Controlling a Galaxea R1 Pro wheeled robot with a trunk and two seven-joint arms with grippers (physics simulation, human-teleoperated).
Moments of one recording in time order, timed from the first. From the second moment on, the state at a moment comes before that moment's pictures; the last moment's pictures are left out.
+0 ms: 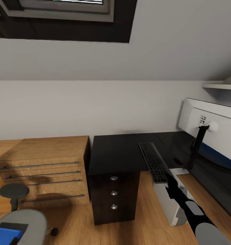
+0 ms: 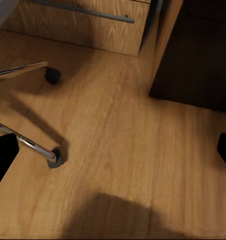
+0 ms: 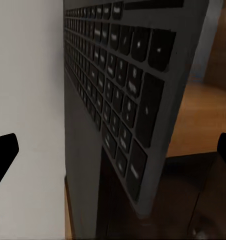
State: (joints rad) left arm -0.04 -0.10 0.05 -0.05 0.22 -0.95 0.06; right arm -0.63 -0.09 -0.63 -0.40 -0.88 0.33 0.39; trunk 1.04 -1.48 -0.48
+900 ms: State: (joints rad) left arm -0.04 -0.10 0.05 -0.05 0.22 -0.95 0.06; right arm -0.63 -0.09 -0.63 -0.40 -0.87 0.33 0.39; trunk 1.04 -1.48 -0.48
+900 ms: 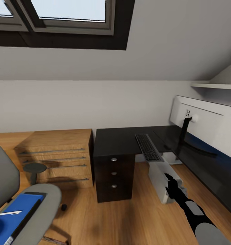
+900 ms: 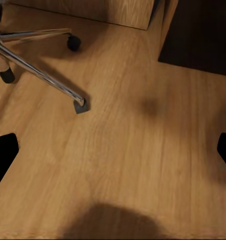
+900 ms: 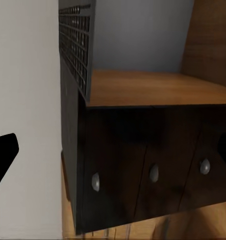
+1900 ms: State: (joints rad) left arm -0.04 -0.06 0.05 -0.06 0.22 -0.91 0.07; right arm -0.61 -0.11 -0.64 -0.06 -0.43 -0.14 0.41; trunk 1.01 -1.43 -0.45
